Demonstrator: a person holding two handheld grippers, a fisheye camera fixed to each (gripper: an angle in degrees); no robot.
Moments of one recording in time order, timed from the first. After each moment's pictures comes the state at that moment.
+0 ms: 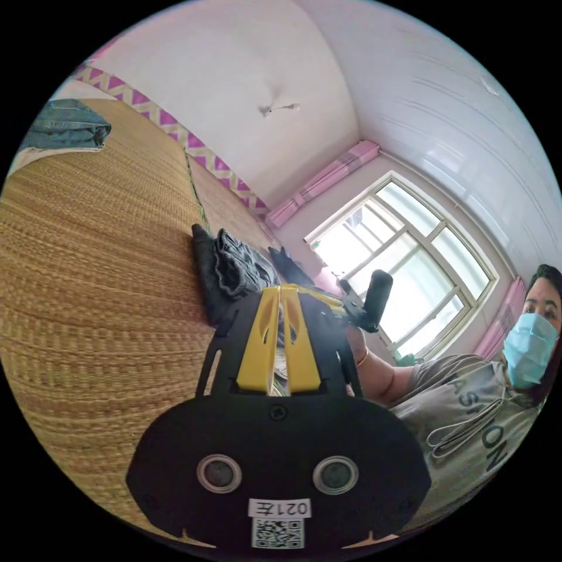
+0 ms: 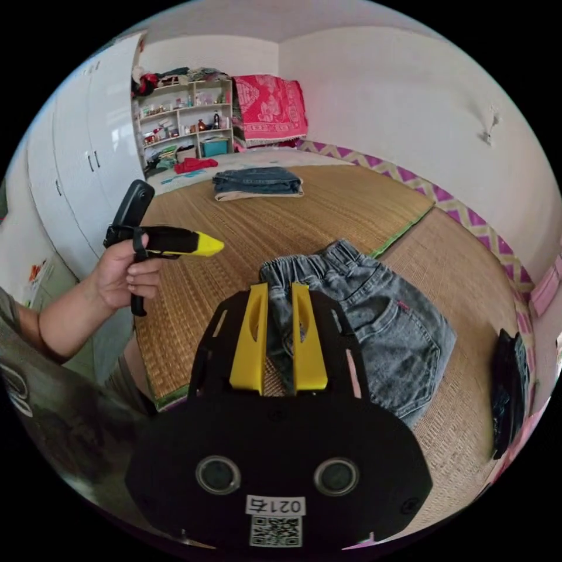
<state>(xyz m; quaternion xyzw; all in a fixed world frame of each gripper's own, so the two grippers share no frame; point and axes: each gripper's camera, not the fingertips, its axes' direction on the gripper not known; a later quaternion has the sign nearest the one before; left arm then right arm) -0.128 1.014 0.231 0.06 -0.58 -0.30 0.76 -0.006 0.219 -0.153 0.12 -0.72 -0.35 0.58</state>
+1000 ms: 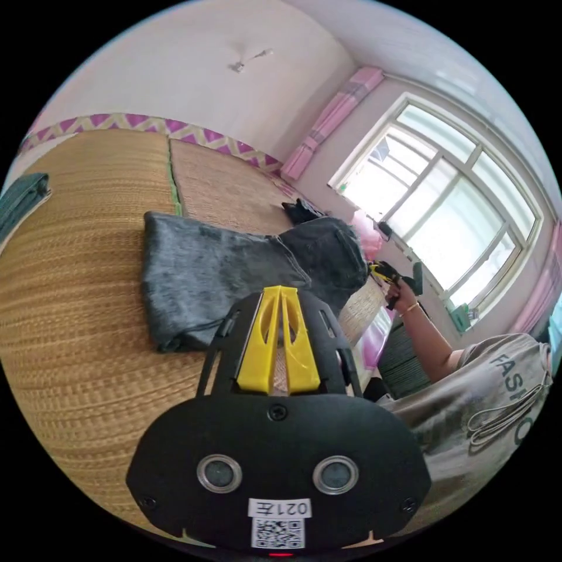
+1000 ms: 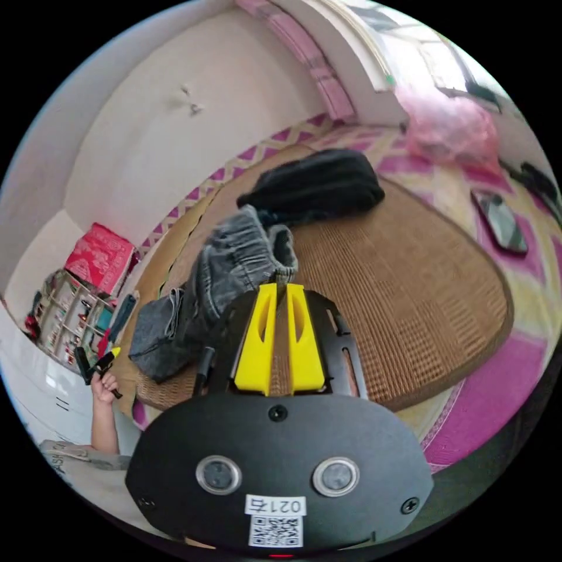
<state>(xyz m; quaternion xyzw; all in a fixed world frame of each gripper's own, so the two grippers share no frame) -0.407 0.895 0.427 -0.15 -0.60 -0.31 0.72 0.232 0.342 0.370 -0.19 -0.65 0.08 0.74</state>
